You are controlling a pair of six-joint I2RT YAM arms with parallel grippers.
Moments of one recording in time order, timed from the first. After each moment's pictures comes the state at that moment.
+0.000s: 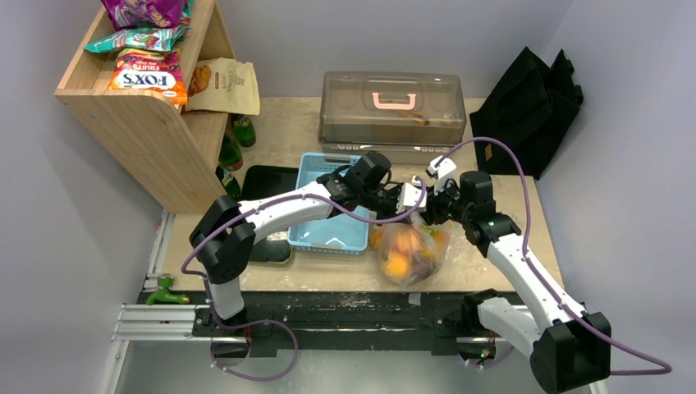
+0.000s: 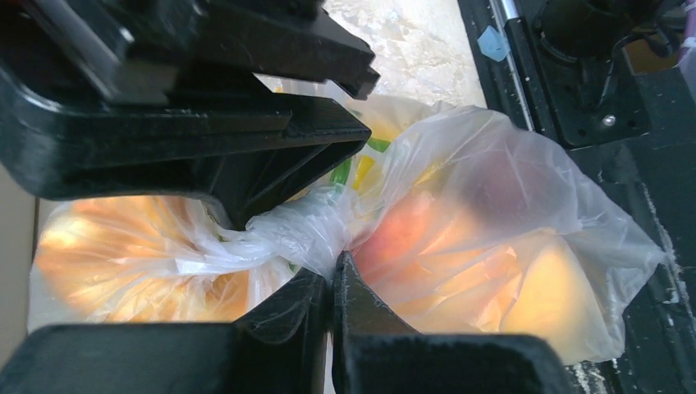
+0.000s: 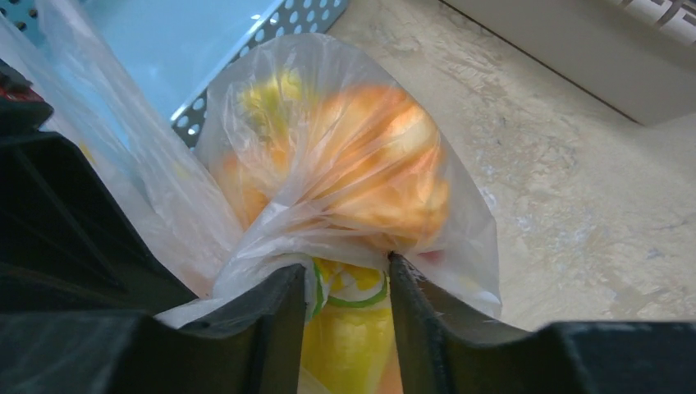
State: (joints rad) left arm -0.93 1.80 1.38 -0.21 0.66 0.51; right arm 0.24 0.96 0.66 -0.30 -0.32 -0.15
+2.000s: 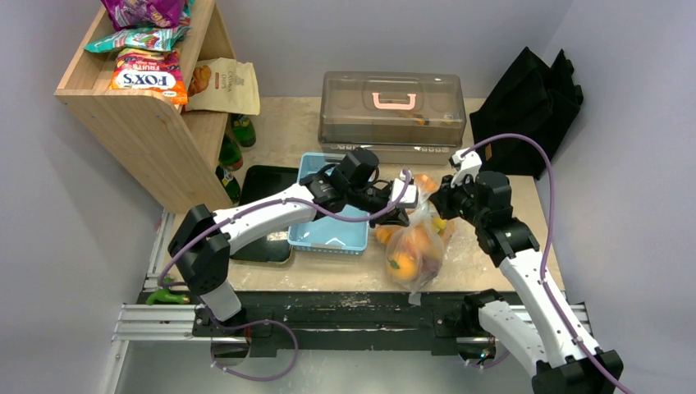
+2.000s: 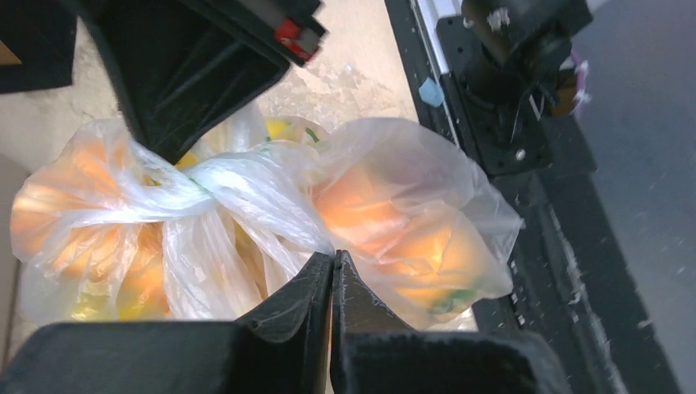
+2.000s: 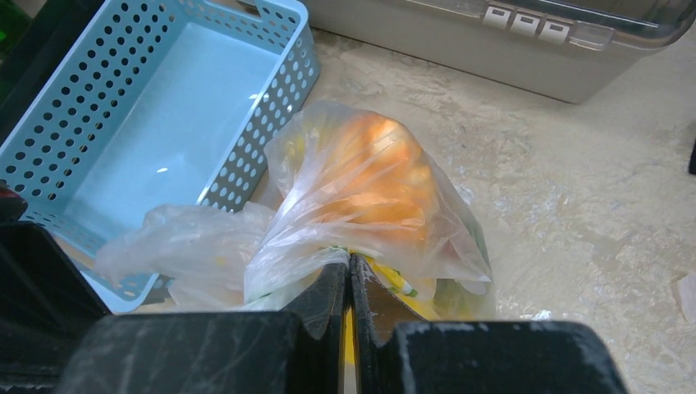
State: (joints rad) left arm -0.92 1.68 1.33 -0.20 0.75 0.38; right arm 0.24 0.80 0.74 -0.41 -0.19 0.08
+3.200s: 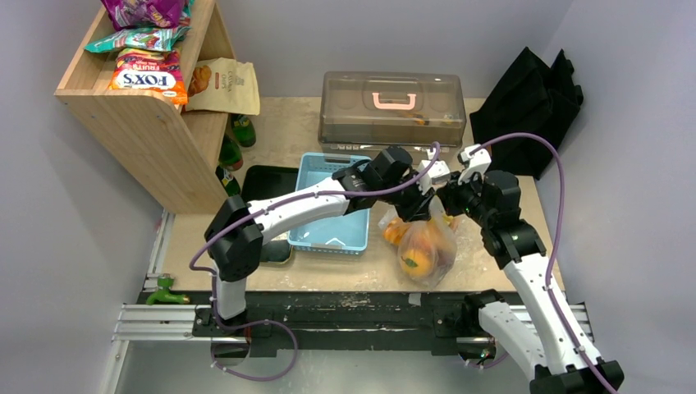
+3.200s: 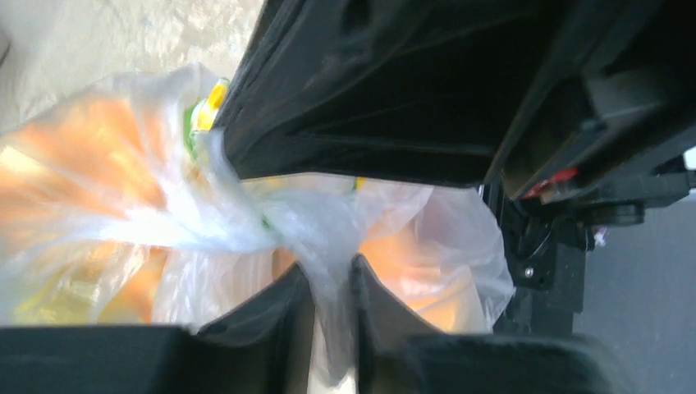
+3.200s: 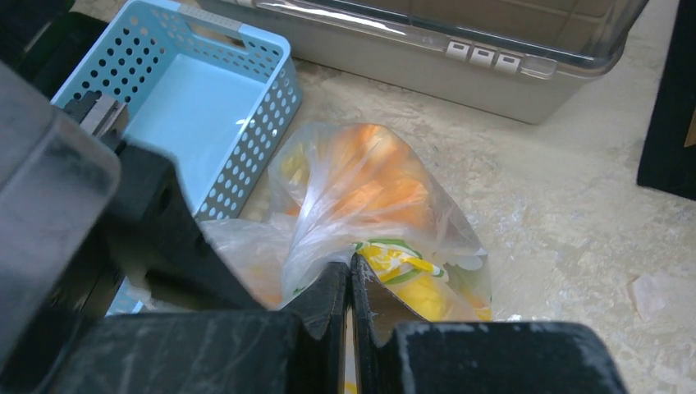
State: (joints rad) left arm -1.00 1.88 1.59 -0.27 0.43 -0.02; right arm 0.22 0.78 0.77 -0.40 -0.18 0.07
